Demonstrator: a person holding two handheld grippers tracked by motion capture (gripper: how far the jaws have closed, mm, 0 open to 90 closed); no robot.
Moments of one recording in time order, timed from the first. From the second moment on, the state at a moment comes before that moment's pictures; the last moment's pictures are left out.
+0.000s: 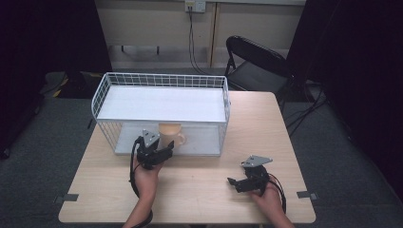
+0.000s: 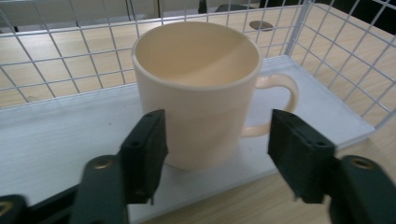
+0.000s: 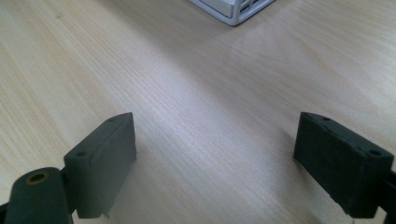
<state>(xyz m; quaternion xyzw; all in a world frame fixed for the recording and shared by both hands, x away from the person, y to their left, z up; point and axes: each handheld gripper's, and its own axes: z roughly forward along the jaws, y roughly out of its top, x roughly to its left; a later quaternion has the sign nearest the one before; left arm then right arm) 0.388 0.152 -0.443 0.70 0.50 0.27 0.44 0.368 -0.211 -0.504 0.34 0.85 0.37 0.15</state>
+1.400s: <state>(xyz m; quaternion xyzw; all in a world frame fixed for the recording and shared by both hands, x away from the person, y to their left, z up) 0.366 0.184 -0.439 0.75 0.45 0.21 0.45 0.369 -0.211 -0.504 0.34 0.85 0.37 0.15</state>
